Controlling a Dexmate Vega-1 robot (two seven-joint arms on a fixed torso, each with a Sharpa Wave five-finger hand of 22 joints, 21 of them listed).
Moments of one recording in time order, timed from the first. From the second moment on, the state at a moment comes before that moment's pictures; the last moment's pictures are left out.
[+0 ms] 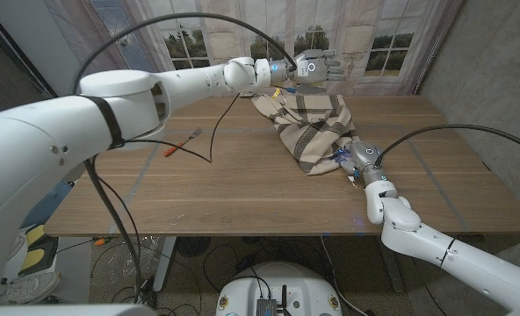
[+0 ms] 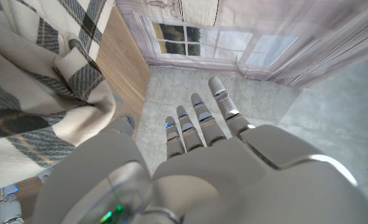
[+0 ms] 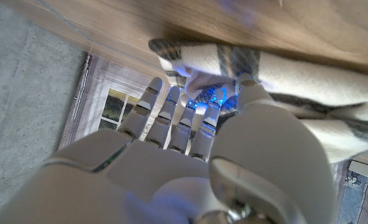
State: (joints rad) left arm -0.30 0.27 1.53 -0.84 1.36 -0.07 0.71; left_hand 0.51 0.11 0.45 0.14 0.17 0.21 -0.13 0.18 0.20 0.28 -0.09 0.19 0.30 0.38 -0.05 0.19 0.23 0.18 0.06 0.90 0.17; right arm -0.93 -0.81 -0.75 -1.83 -0.66 -0.73 -0.34; right_hand 0.83 0.02 0.29 -0.06 0.22 0.67 -0.15 0.19 0.19 0.46 -0.08 0.24 0.27 0.40 -0.04 0.26 0.41 0.43 0.07 0.24 0.19
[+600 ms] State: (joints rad) left arm -0.03 0.56 1.24 -1.41 1.34 0.01 0.45; left_hand 0.49 0.12 0.45 0.14 0.17 0.22 -0.13 0.19 0.20 0.30 -0.09 0.20 0.29 0.38 -0.05 0.20 0.22 0.18 0.07 0.89 0.17; right arm -0.93 -0.81 -0.71 -1.90 -0.66 -0.74 -0.34; right_hand 0.79 0.03 0.28 -0.04 0.23 0.66 -0.13 0.19 0.19 0.44 -0.06 0.23 0.27 0.40 -0.05 0.26 0.42 0.43 0.07 0.24 0.19
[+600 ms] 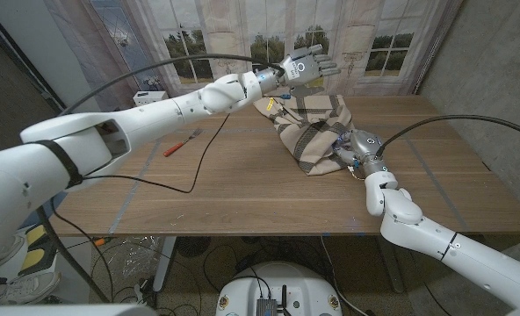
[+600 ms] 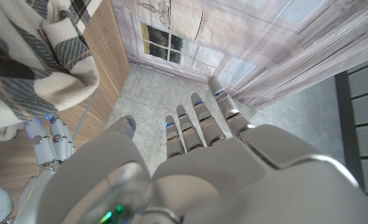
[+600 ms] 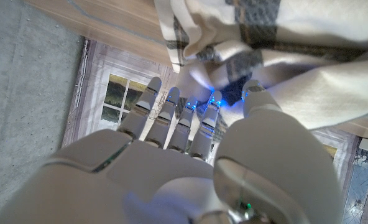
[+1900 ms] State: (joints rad) left arm 0.56 0.71 0.71 -1.86 0.99 0.21 0.14; left_hand 0.45 0.13 0.46 0.14 0.17 0.25 -0.10 0.19 0.19 0.30 -0.06 0.20 0.27 0.37 -0.04 0.20 0.20 0.16 0.10 0.85 0.17; right arm -1.01 -0.71 -0.57 -1.98 -0.54 -0.62 -0.57; right_hand 0.78 0.08 0.33 -0.05 0.23 0.67 -0.12 0.20 0.19 0.47 -0.05 0.23 0.26 0.42 -0.05 0.26 0.41 0.45 0.08 0.24 0.19
